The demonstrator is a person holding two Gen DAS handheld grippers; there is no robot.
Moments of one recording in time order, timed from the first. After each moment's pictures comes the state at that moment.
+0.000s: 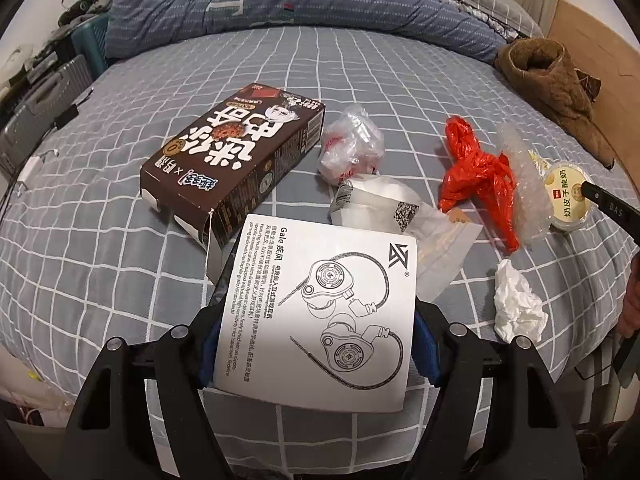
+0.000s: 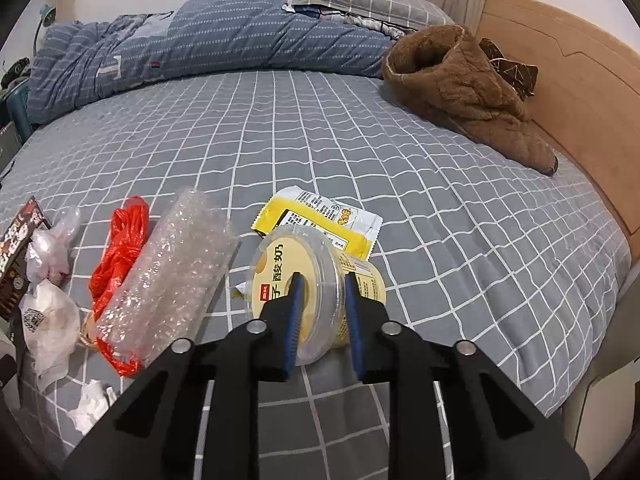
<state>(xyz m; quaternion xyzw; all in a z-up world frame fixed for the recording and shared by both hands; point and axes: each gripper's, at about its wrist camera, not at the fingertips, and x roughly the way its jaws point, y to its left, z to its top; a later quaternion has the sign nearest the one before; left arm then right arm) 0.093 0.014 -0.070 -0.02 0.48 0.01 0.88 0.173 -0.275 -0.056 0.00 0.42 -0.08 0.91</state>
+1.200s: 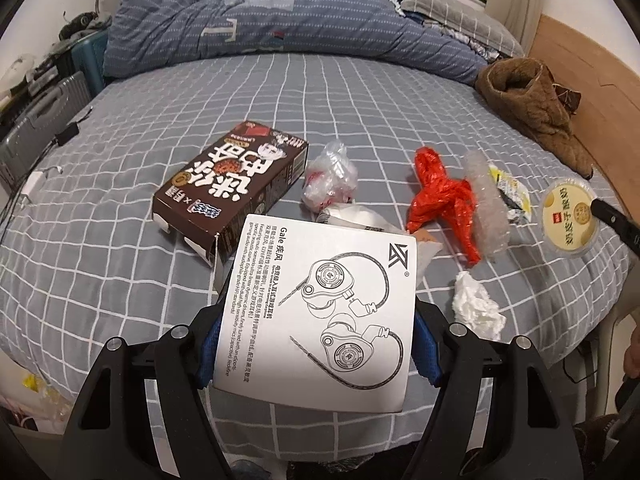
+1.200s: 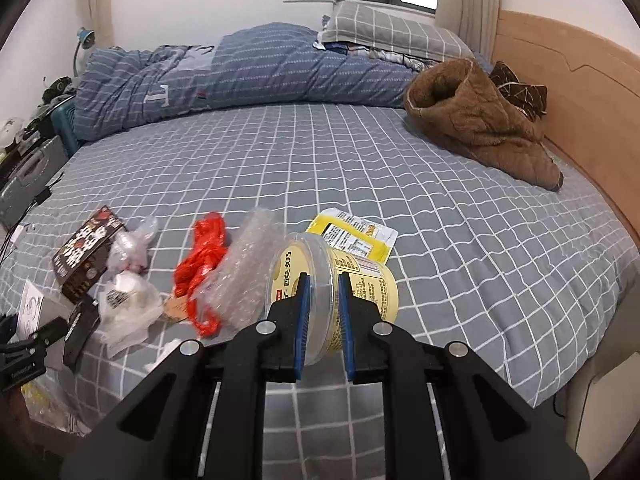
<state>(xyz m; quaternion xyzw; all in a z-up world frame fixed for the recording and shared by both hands) 0.068 0.006 -0.033 -0.02 0.44 -0.01 0.90 0.098 -0.259 0.006 0.01 0.37 -0.02 0.93</state>
